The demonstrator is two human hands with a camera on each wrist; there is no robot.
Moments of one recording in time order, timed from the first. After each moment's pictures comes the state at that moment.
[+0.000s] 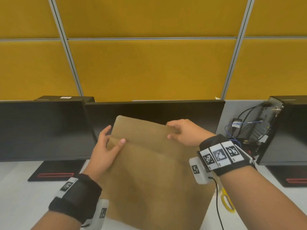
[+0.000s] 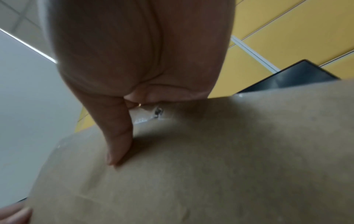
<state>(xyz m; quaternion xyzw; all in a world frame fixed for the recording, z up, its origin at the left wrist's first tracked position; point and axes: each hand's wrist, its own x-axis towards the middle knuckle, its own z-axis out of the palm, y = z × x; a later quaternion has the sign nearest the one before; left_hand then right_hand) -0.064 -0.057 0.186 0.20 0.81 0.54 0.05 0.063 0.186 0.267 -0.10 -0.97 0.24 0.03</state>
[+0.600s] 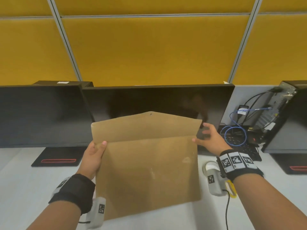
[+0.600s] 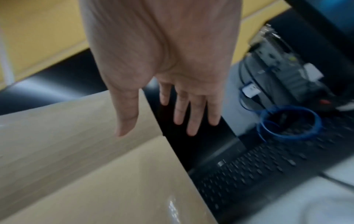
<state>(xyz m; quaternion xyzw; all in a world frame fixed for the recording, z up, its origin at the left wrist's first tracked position) -0.088 -0.089 0.115 0.08 0.74 0.66 0.10 0.088 0.258 0.149 -0.33 -0.82 0.45 0.11</state>
